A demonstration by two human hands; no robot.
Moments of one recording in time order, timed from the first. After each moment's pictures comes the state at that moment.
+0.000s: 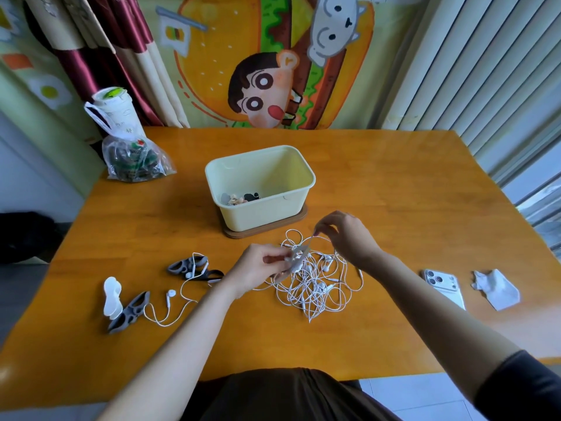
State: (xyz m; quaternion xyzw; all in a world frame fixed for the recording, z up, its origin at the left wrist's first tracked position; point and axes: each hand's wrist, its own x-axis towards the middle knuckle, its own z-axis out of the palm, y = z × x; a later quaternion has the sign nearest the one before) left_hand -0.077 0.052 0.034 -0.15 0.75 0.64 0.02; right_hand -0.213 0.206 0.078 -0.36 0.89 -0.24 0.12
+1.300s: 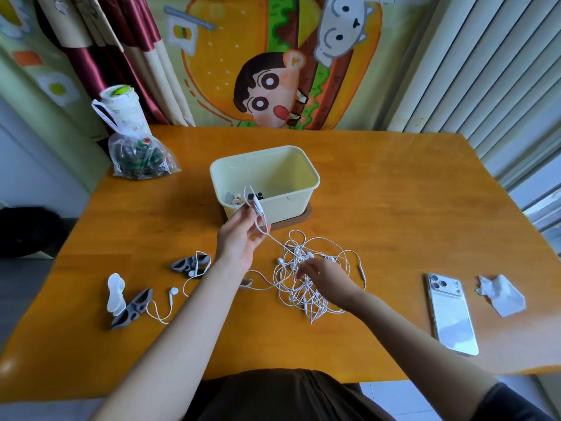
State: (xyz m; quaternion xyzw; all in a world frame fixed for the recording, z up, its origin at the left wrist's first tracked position) left_hand -0.100 0.034 0.061 -0.35 0.34 0.85 -0.22; right_hand -0.158 0.204 0.047 -0.31 0.86 -0.27 0.30
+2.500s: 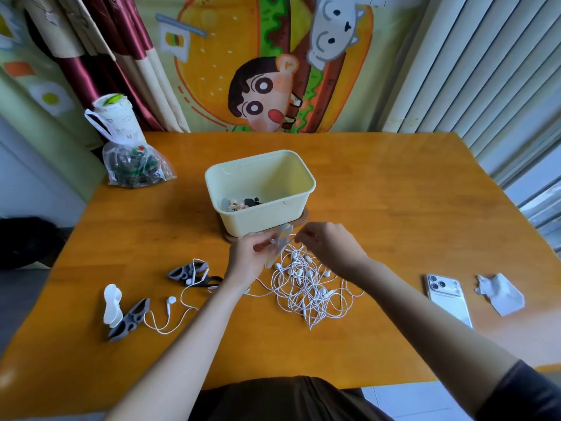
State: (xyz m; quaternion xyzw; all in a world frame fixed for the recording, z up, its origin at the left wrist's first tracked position) left_hand -0.093 0.045 0.037 -0.22 0.79 0.55 -0.17; right_hand -0.189 0.185 0.096 -0.38 0.88 -0.24 0.14
